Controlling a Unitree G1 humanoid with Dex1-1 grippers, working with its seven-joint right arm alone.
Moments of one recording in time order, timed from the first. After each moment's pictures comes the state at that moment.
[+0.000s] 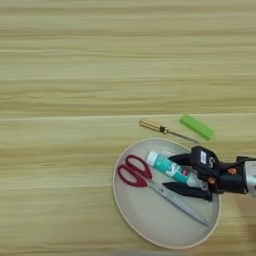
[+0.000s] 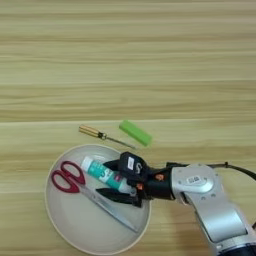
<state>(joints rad) 0.09 -0.63 0.12 -0.11 0.08 0.09 1.12</state>
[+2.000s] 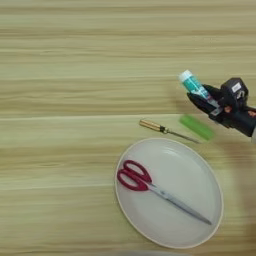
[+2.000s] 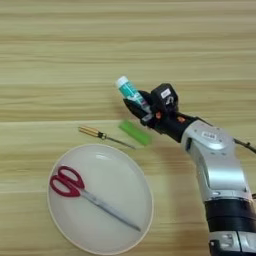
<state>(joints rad) -0.21 -0.51 -0.13 0.17 0.20 0.14 0.73</state>
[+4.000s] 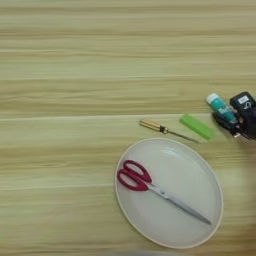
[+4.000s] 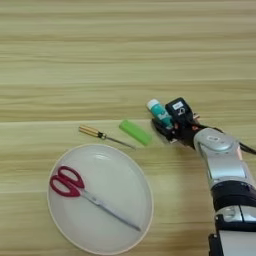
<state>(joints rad) -0.35 -0.57 -0.08 0.64 -0.04 0.04 0.58</state>
